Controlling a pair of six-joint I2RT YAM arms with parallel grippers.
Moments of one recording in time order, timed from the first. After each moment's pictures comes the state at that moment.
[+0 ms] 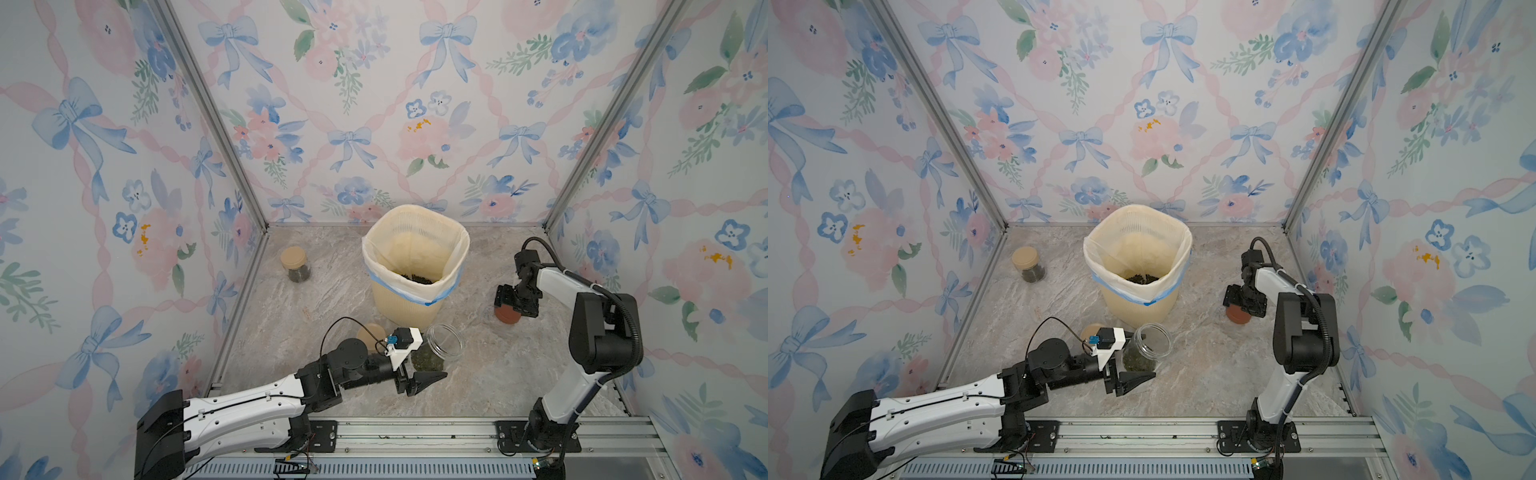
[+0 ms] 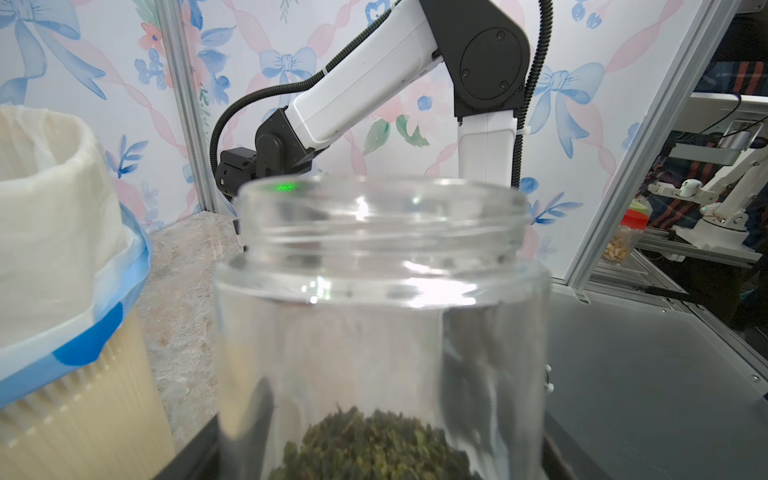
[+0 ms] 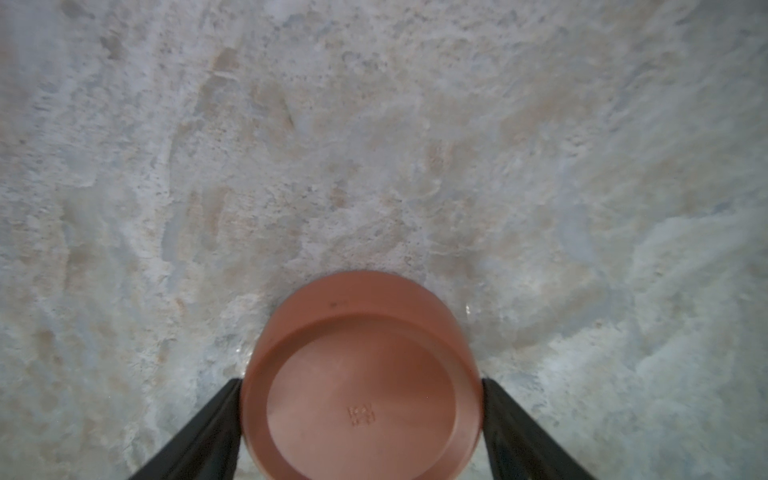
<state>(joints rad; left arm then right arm) -1.15 0.89 0.48 0.38 0.16 -0.08 -0.03 1.82 1.19 -0.77 0.02 0.29</state>
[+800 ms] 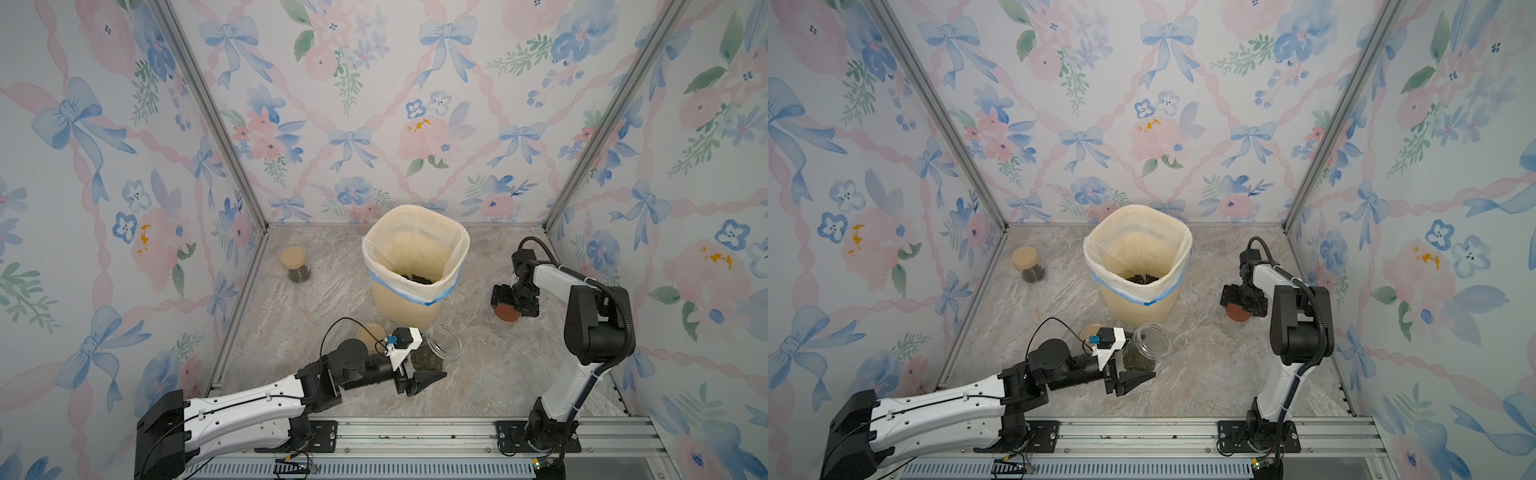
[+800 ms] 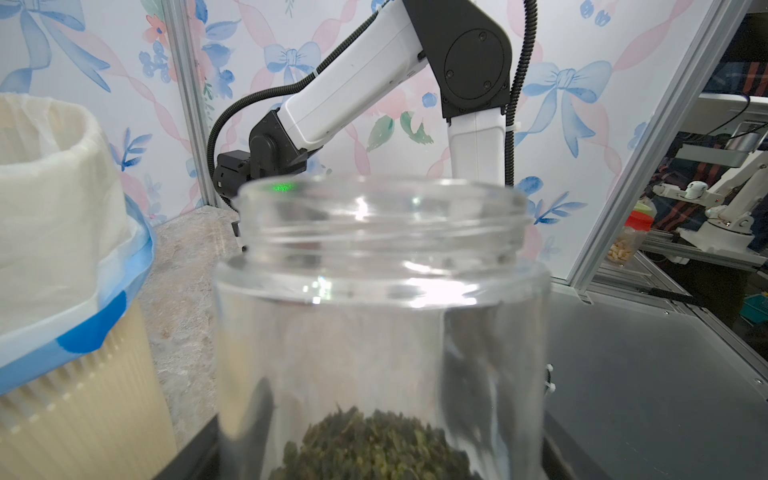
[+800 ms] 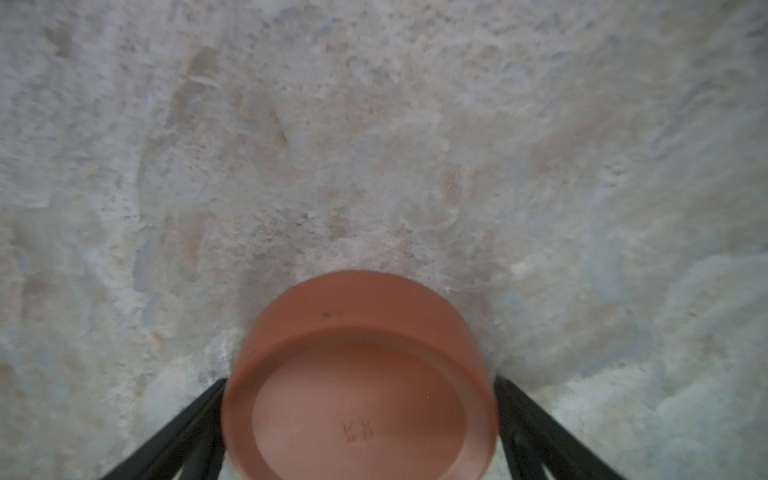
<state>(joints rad) -1.15 0.89 0.47 0.38 0.15 -0.09 -0.03 1.88 1.24 -0.80 0.01 0.27</state>
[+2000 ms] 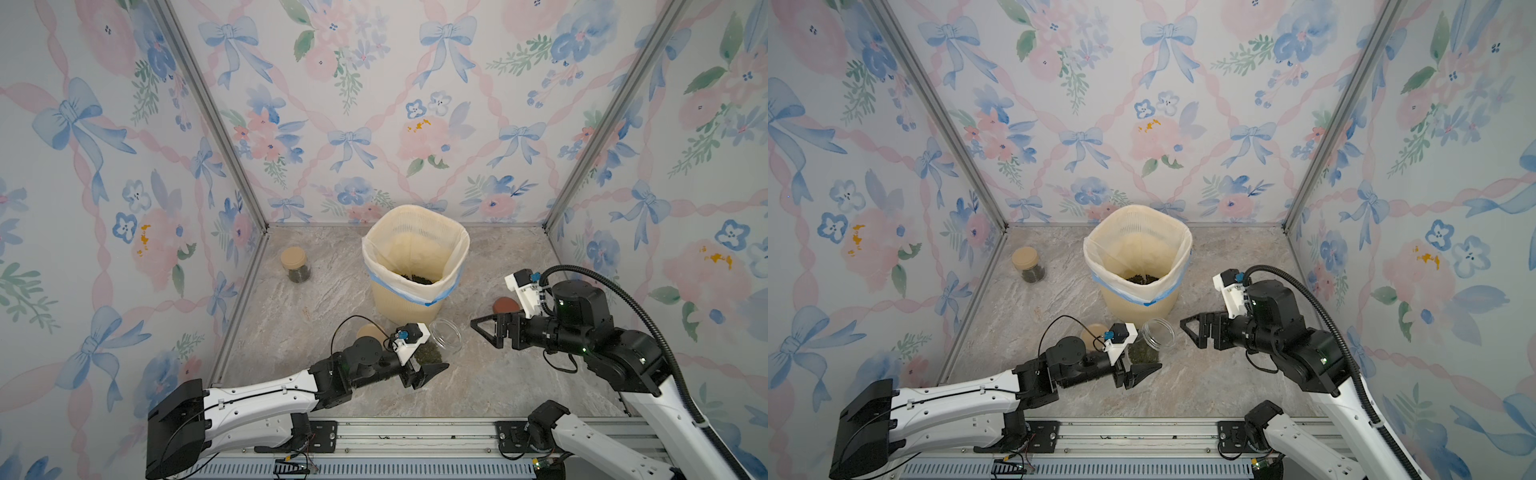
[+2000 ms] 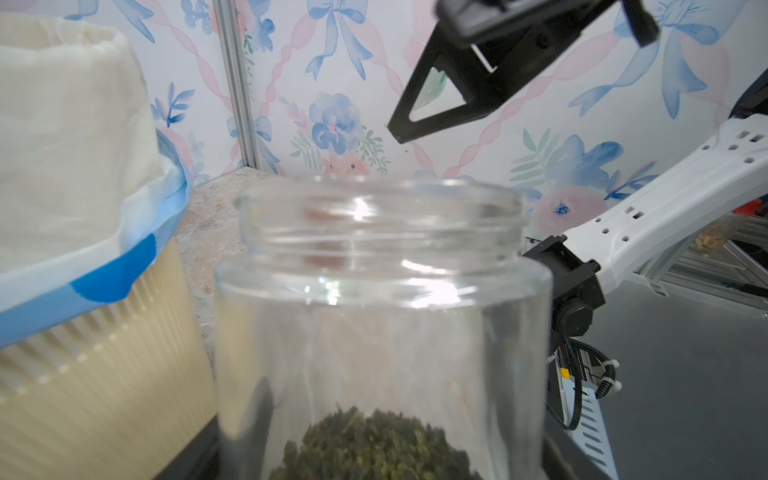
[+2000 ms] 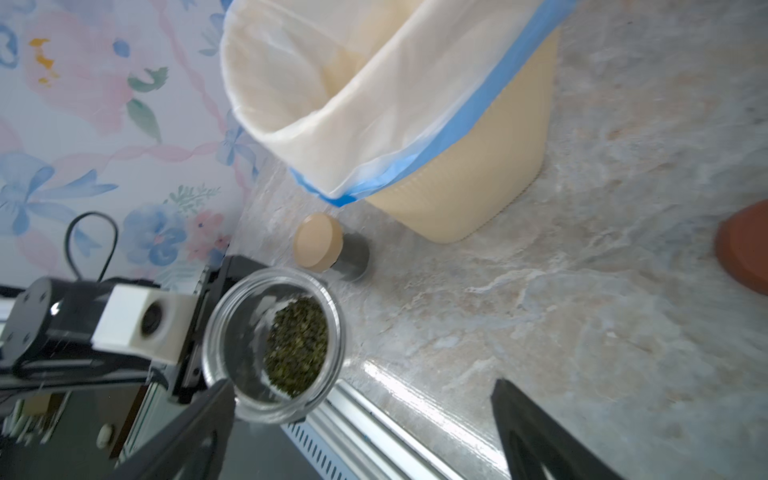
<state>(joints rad) -1.14 1.01 0.50 0.38 0.04 -0.08 0.62 0.79 1.16 -1.01 -0.31 0.49</state>
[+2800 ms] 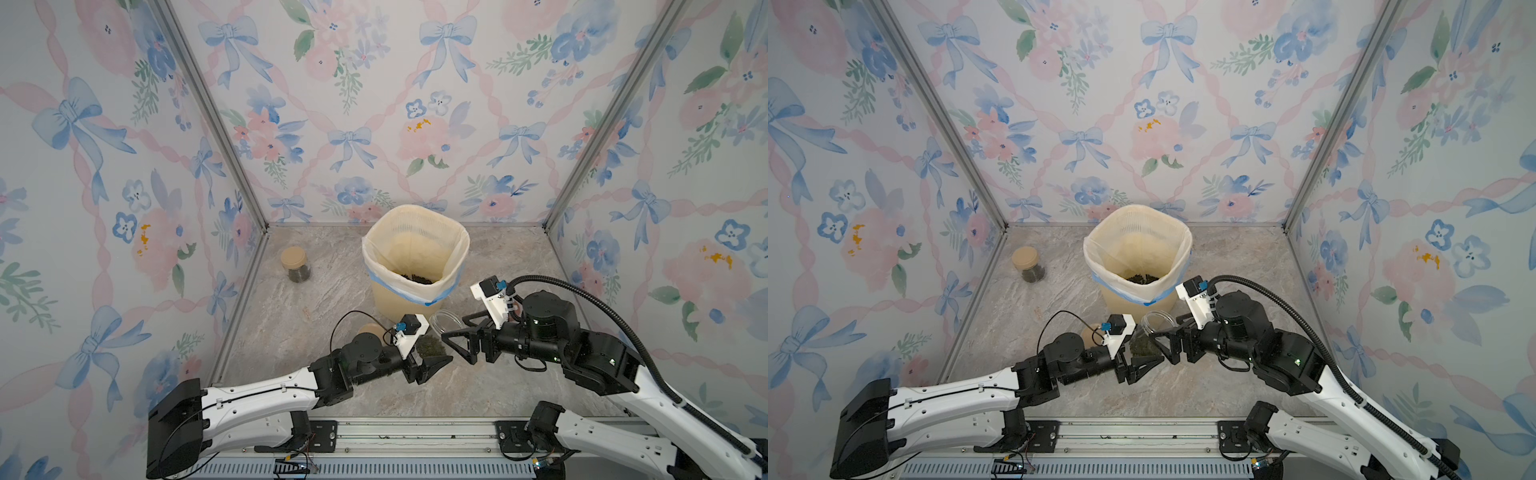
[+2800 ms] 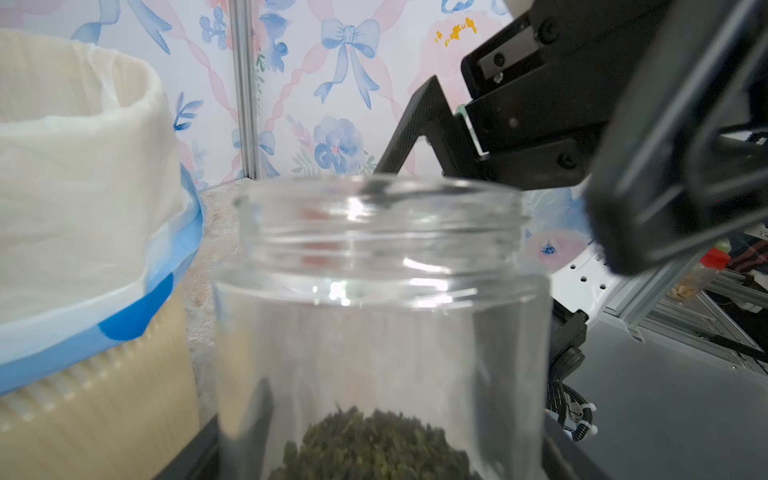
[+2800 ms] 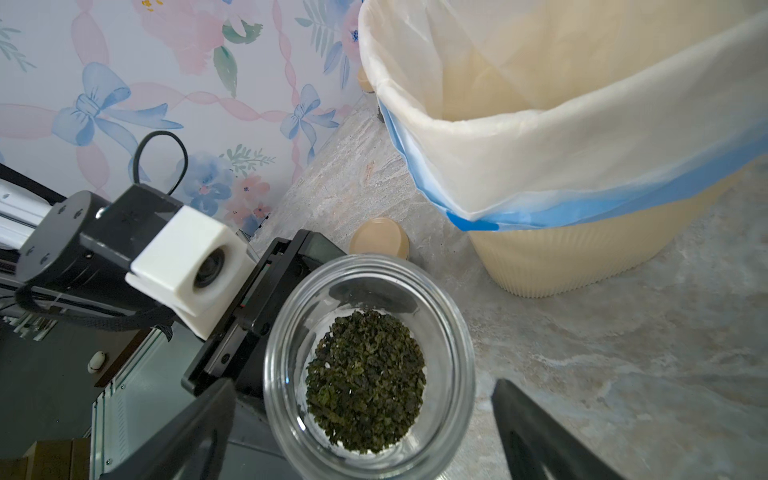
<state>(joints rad) -1.14 1.01 0.53 0.39 0.03 -0.18 0.91 0.83 1.07 -0.73 -0.16 0.46</state>
